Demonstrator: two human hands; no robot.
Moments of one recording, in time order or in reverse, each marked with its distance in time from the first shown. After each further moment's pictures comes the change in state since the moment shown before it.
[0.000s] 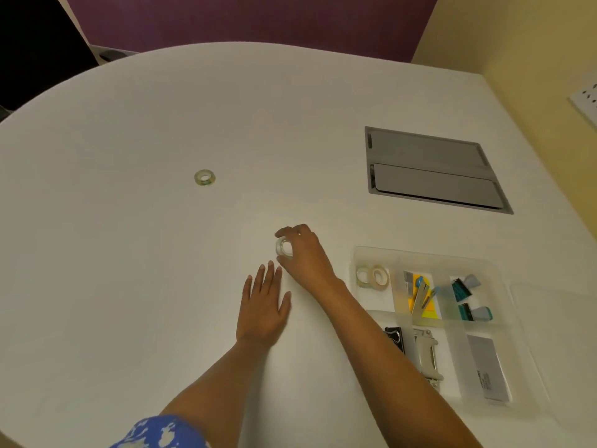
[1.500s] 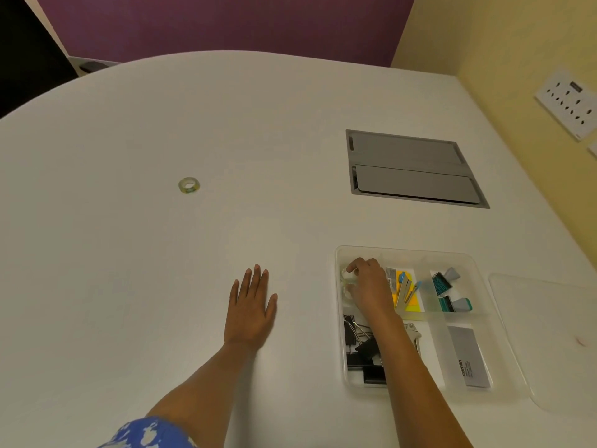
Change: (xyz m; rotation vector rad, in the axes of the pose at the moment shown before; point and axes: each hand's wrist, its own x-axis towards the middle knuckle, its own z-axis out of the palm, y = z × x) left_hand -0.001 0.000 0.000 -0.020 -0.045 0.010; right_hand -0.063 0.103 -0.044 -0.138 0.115 0.422
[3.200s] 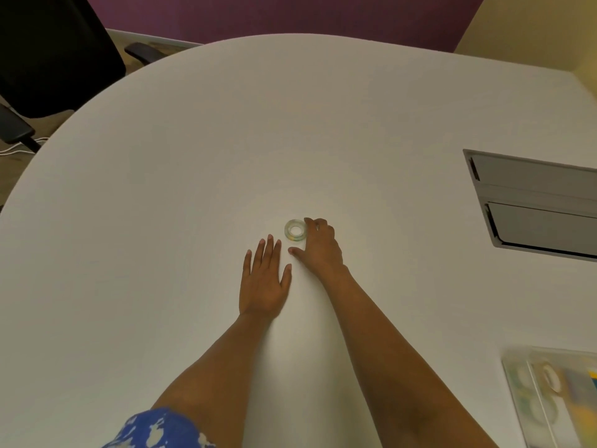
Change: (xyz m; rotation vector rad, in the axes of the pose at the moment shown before) left_hand 0.199 -0.230 -0.091 0.047 0.070 -0.051; right_hand 0.188 -0.336 0.176 -0.089 -0.146 -0.215
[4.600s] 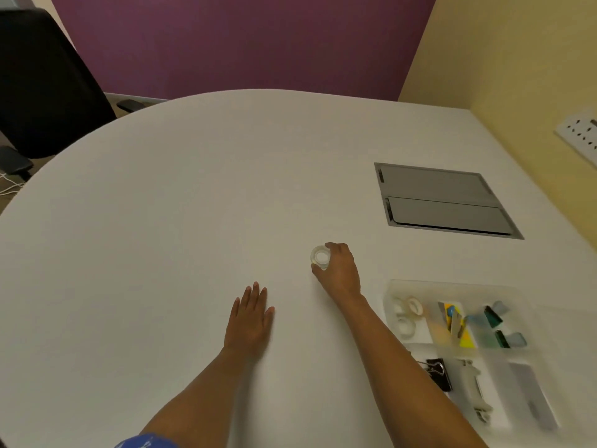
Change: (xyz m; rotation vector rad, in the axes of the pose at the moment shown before) left_hand -0.170 0.121 0.009 -0.087 -0.190 0.016; right_hand -0.191 0.148 -0.084 0.234 0.320 0.079
